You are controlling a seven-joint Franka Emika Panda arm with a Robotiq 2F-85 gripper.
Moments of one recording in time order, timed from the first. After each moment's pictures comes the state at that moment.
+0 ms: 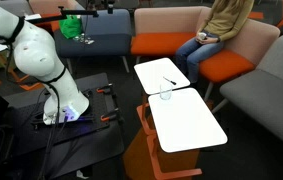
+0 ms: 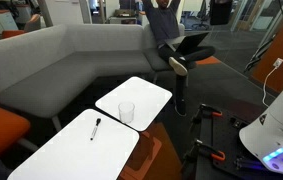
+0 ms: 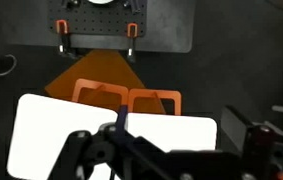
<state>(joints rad) 0.14 -0.57 0.20 -2.30 0.19 1.55 0.24</state>
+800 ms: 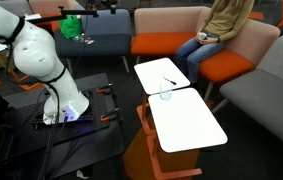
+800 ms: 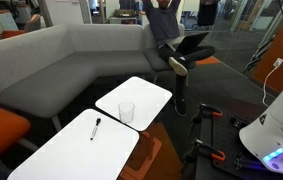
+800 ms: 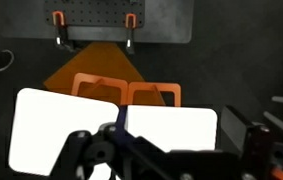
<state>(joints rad) 0.13 -0.56 0.20 -2.30 0.18 1.60 0.25</state>
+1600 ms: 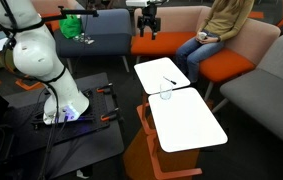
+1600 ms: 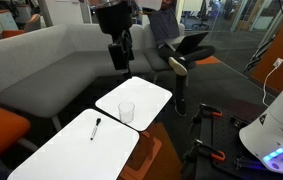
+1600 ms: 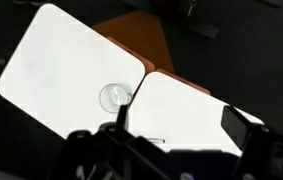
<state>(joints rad) 0.11 0.03 0.19 -2.11 -0.14 1.92 -0.05</state>
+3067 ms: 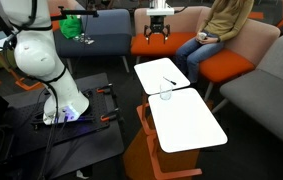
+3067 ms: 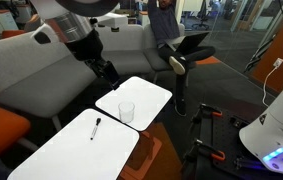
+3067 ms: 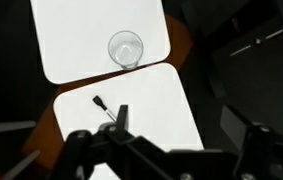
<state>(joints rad) 0.16 0.31 0.20 -1.89 -0.33 1.94 -0.70</state>
